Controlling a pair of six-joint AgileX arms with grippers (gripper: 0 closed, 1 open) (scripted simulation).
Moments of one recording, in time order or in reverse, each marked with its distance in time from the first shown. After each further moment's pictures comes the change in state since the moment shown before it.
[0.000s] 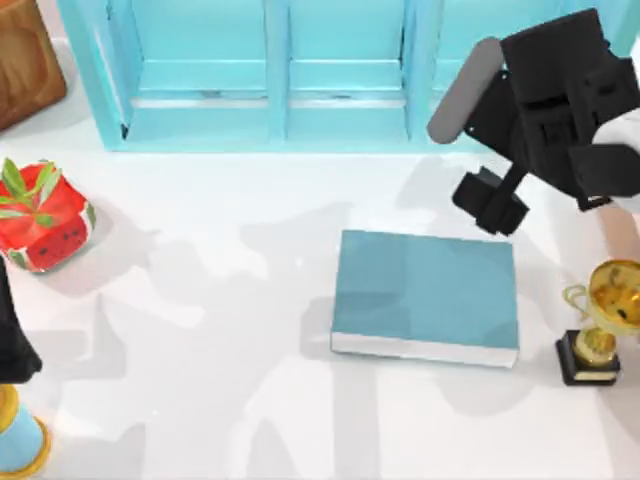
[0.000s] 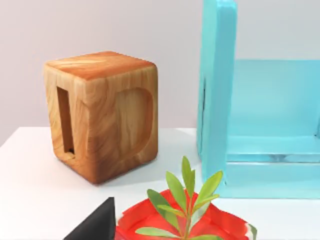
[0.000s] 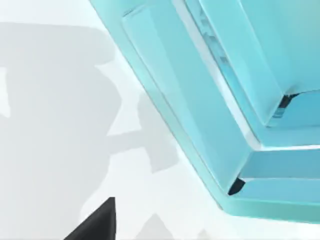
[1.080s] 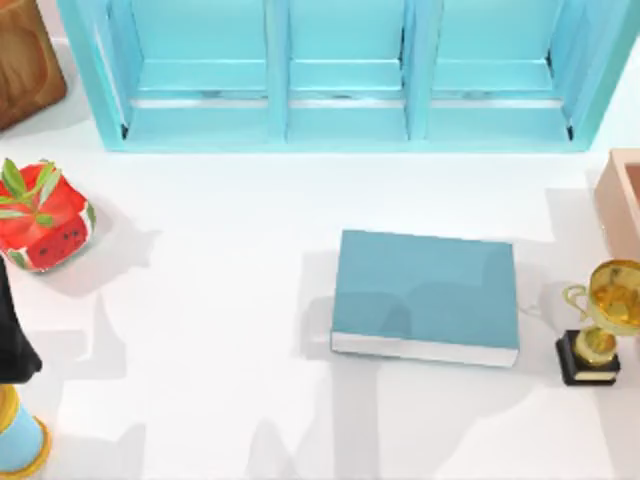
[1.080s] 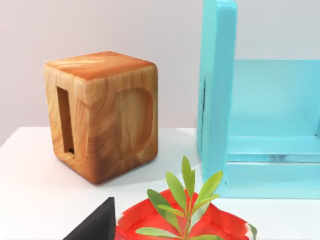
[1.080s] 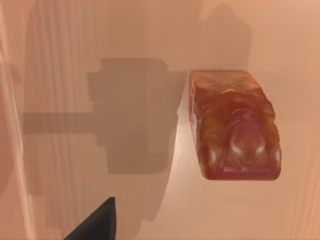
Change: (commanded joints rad) left arm 0.000 0.000 0.000 0.000 0.000 0.000; right arm -0.774 0.150 0.440 -1.094 -0.405 0.428
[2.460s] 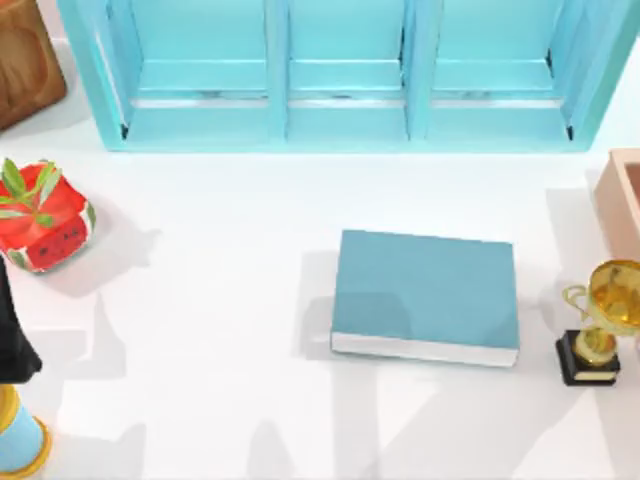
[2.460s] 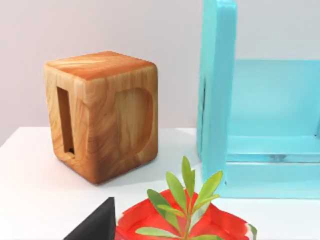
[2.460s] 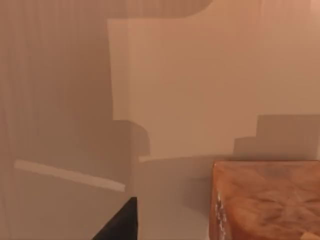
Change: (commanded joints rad) left arm 0.000 0.000 0.000 0.000 0.000 0.000; right arm 0.003 0.106 -0.269 0.376 0.001 0.005
